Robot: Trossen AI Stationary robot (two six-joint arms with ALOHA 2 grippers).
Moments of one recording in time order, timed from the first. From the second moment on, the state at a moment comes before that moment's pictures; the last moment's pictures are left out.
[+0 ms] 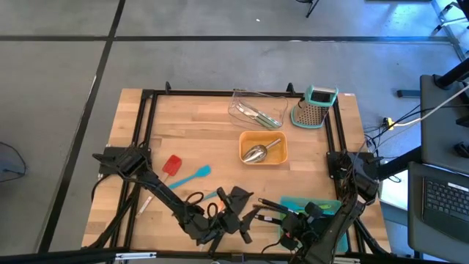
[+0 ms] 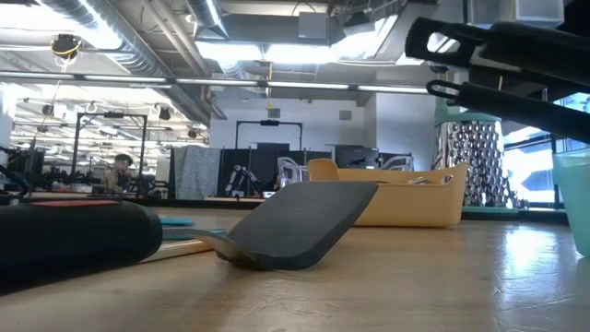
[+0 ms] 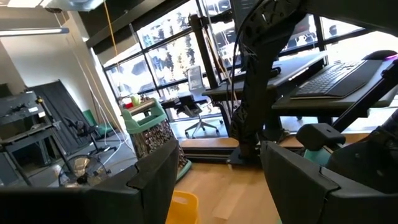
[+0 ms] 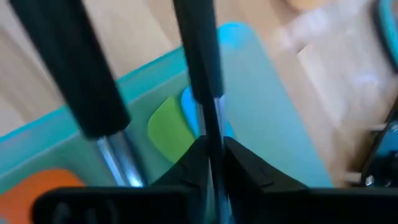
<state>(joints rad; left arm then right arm) -0.67 2.10 1.47 0.94 -1.24 0.54 0.99 2.21 1.73 -1.57 0.43 1.65</state>
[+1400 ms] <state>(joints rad) -0.67 2.10 1.47 0.92 -1.36 0.62 1.03 2.20 1.98 -1.57 0.18 1.41</state>
